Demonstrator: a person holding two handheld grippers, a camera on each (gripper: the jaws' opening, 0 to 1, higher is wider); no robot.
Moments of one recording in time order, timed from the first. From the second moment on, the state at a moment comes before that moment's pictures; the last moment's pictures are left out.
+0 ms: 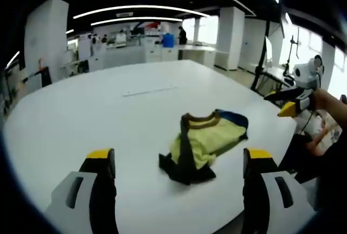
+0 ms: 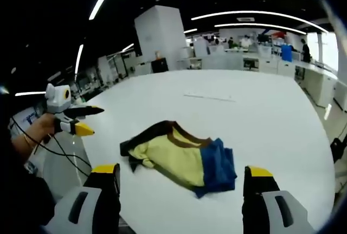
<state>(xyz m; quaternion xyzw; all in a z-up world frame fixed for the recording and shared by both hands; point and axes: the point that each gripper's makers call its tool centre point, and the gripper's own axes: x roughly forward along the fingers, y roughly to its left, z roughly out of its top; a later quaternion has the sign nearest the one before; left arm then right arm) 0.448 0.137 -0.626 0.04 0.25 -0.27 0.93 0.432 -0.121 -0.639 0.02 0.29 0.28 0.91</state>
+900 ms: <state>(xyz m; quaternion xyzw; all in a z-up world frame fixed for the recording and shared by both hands) 0.448 0.140 -0.620 0.03 0.25 -0.27 0.93 0.432 -0.121 -0.633 0.02 0.28 0.27 0.92</state>
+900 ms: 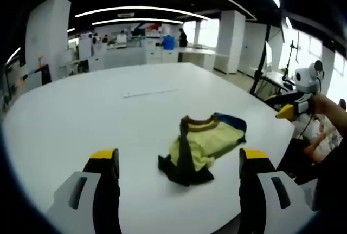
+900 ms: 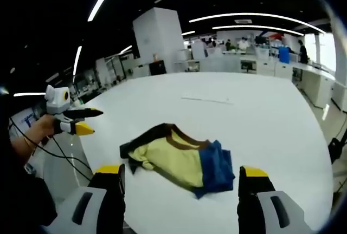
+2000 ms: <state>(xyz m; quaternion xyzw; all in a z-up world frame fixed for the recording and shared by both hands) 0.484 0.105 -0.656 0.03 0.27 -0.33 0.90 0.485 -0.124 -0.678 0.01 0.32 0.29 0.90</state>
